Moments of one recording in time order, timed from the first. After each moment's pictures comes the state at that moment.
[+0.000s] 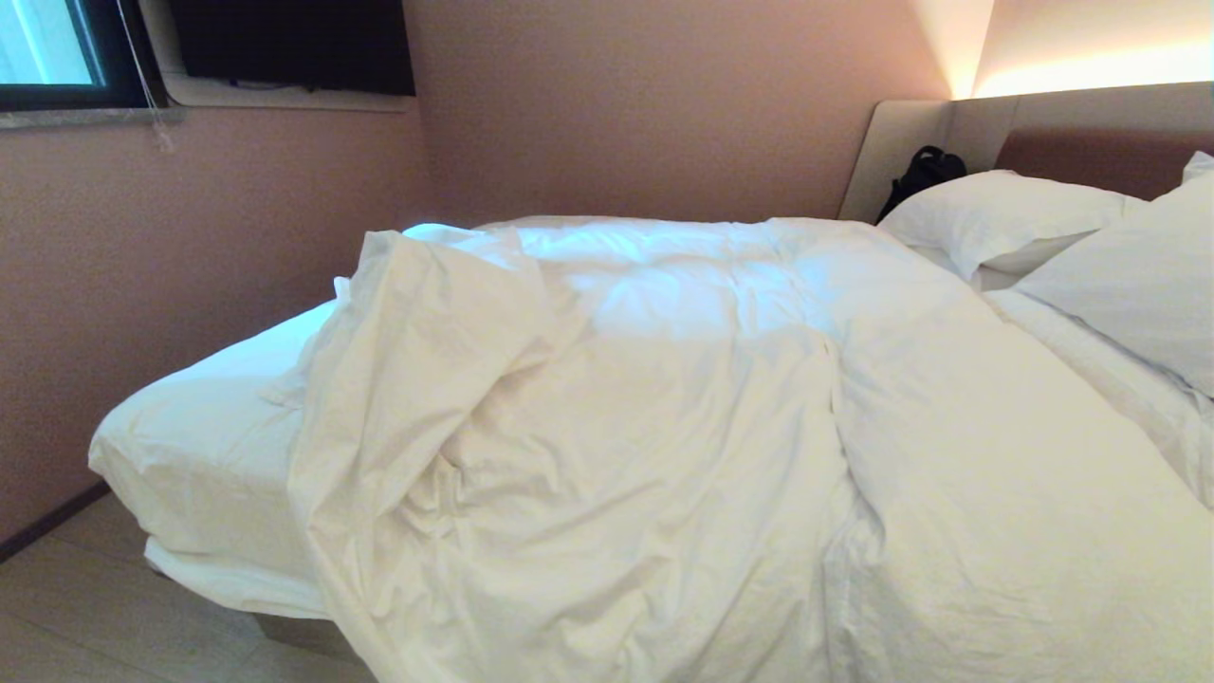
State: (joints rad) left arm 0.01 0.00 0.00 0.01 -0.01 0.01; right arm -0.65 0.47 -0.66 0.52 0.42 0.06
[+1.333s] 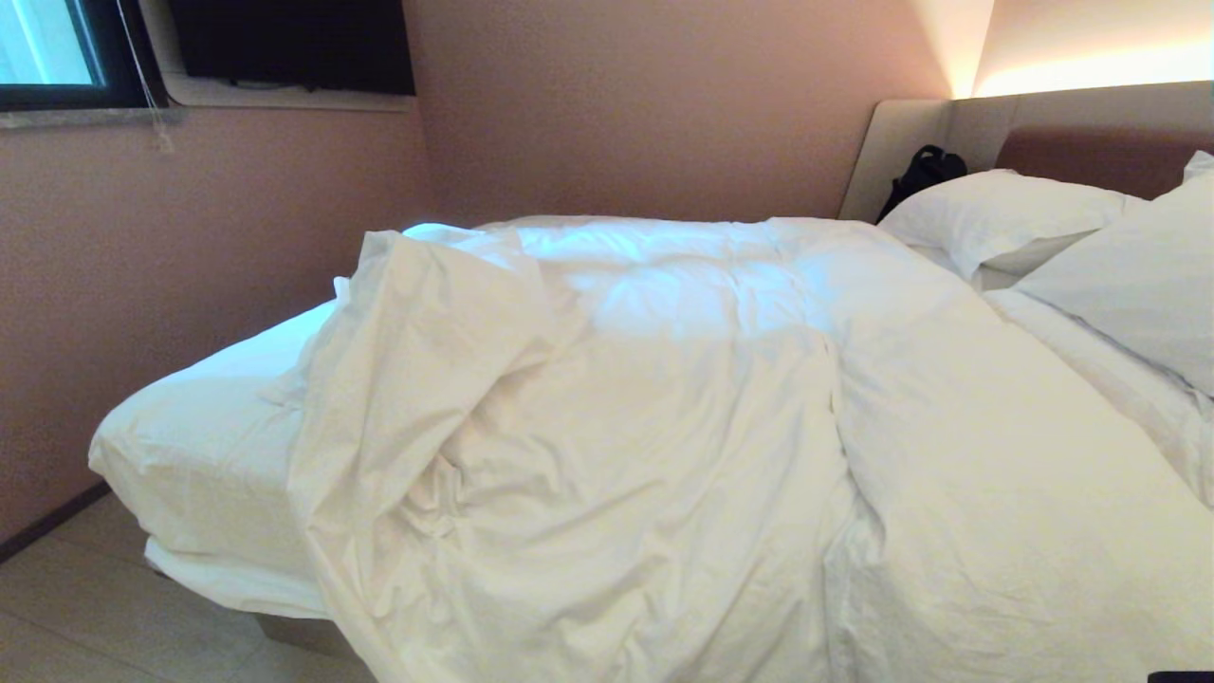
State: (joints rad) left arm 0.01 0.00 0.00 0.01 -0.01 0.01; right arm -0.33 1.00 -0.69 0.70 0.62 0.13
